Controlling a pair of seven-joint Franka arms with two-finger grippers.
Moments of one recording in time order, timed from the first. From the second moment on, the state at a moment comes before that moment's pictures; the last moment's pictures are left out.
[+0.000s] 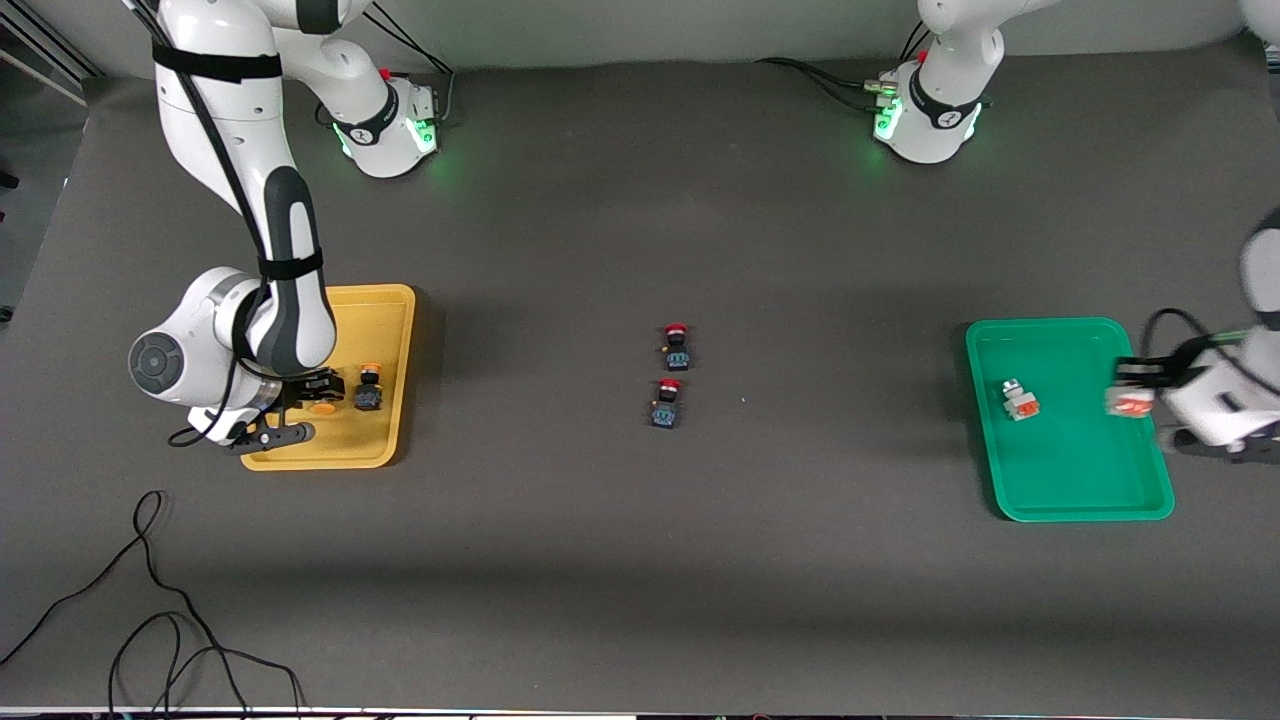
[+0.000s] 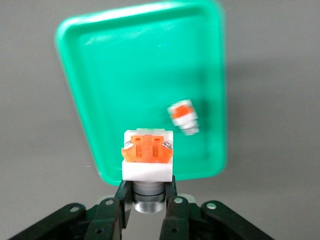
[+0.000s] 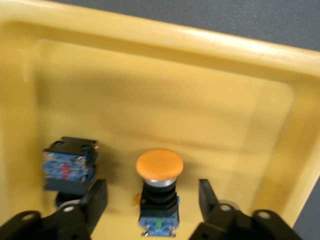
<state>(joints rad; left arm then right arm) 0.43 0.35 -0.27 -1.66 0.18 1.76 0.21 0.73 0.59 -0.83 -2.06 0.54 2.21 -0.61</state>
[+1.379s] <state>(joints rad) 0.53 0.39 -0.28 -1.84 0.26 2.04 0.19 0.78 0.45 -1.28 -1.30 0.42 1.22 -0.48</state>
